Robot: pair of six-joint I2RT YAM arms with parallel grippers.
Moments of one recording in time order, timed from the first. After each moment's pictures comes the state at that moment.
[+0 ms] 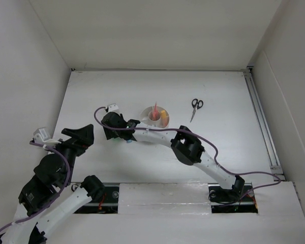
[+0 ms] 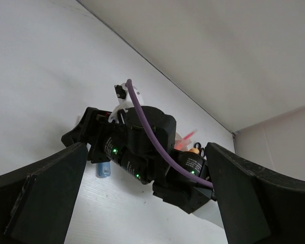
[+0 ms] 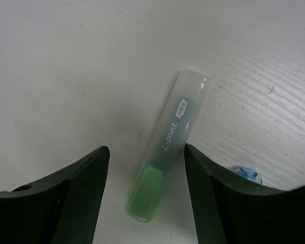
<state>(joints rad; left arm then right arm) -0.78 0.21 0.89 -0.82 -0.80 -0.86 1.11 2.54 2.20 -0.38 0.33 0.52</state>
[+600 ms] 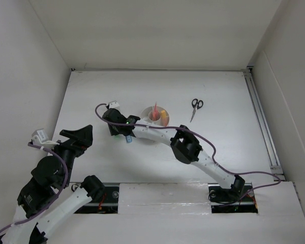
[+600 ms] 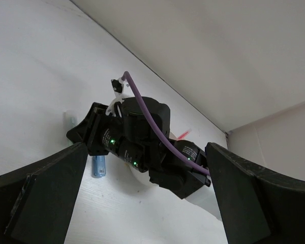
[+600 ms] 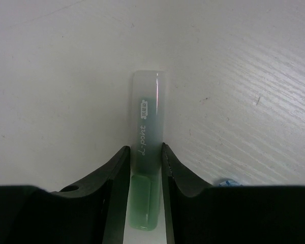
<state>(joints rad) -0.78 0.18 0.89 -0.82 -0.78 -0.85 1.08 2.62 2.34 -0.50 0.30 0.53</state>
